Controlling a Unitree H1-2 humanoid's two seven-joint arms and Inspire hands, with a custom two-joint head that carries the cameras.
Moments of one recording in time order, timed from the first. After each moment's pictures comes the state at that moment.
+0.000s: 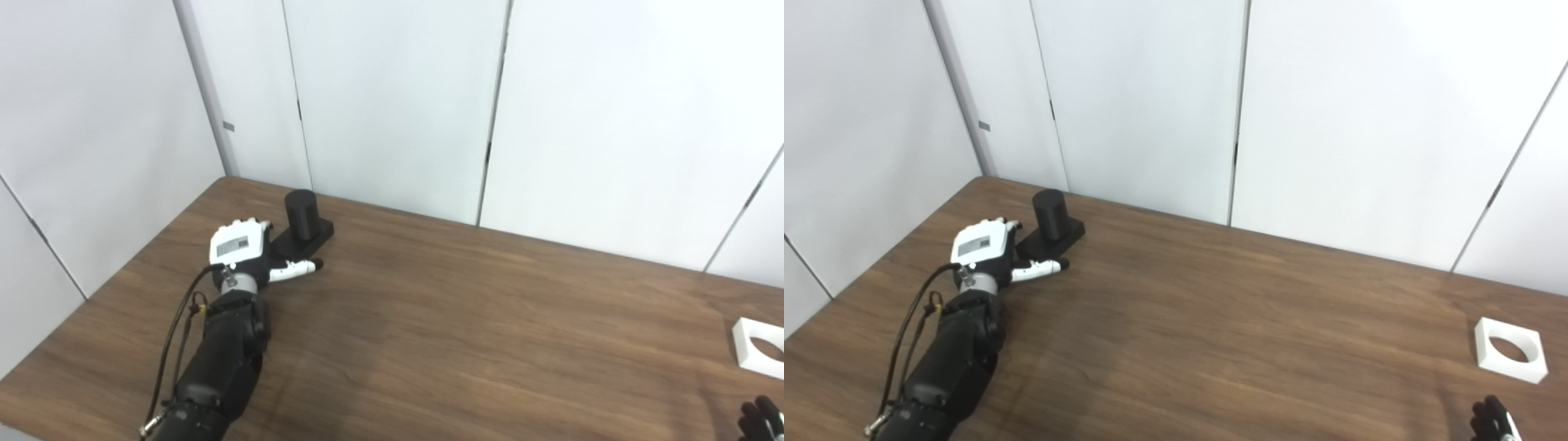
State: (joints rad) left arm -0.31 0.39 0.06 0.27 1.10 0.47 -0.08; right arm 0.24 -0.15 -0.10 -0.23 0.18 -0.04 0.04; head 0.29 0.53
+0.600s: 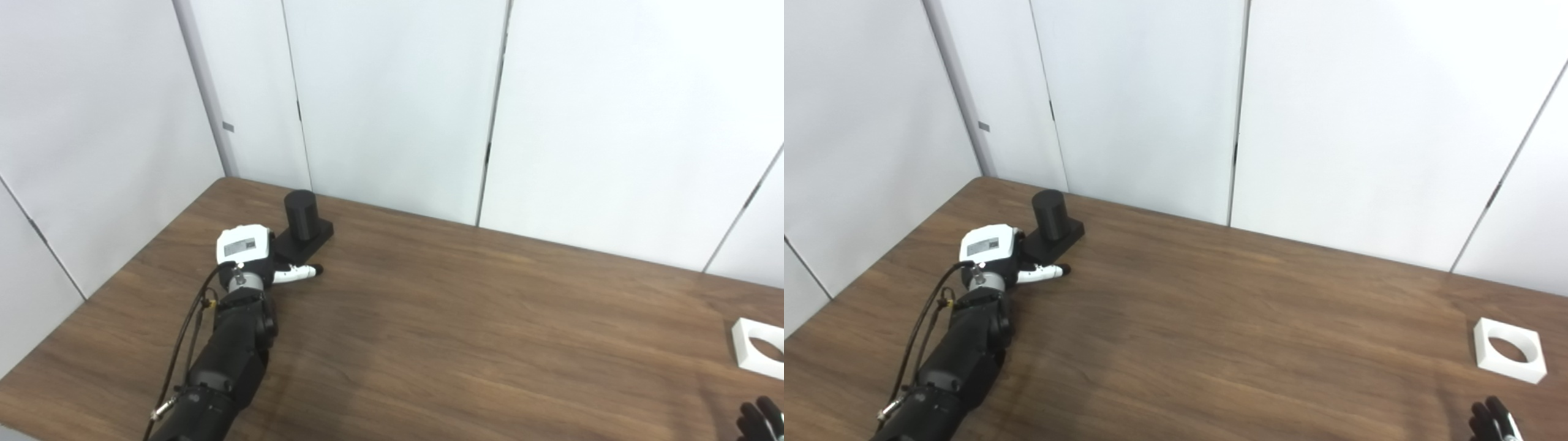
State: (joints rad) left arm -0.37 0.39 0.02 0.43 1.14 0.47 -0.01; right arm 0.24 -0.15 -0.09 -0.23 0.19 -0.05 0.03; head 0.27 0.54
